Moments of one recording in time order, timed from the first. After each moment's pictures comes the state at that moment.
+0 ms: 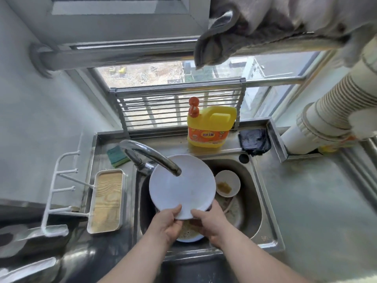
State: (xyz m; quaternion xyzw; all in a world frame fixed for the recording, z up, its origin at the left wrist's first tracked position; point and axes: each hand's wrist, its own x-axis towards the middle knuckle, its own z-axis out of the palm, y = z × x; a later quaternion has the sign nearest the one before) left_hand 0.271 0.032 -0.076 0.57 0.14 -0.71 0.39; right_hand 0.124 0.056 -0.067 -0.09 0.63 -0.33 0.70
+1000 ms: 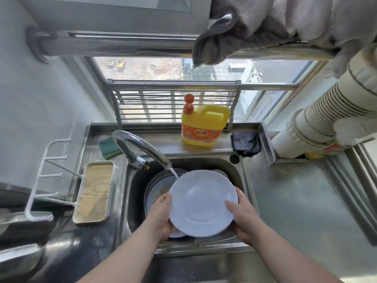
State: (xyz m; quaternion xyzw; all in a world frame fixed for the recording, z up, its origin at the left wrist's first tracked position) left_hand 0.253 0.042 -0.084 0.60 -0.03 -0.73 0.31; right_hand 0.015 0.067 -0.037 -0.14 0.66 -0.35 0.65
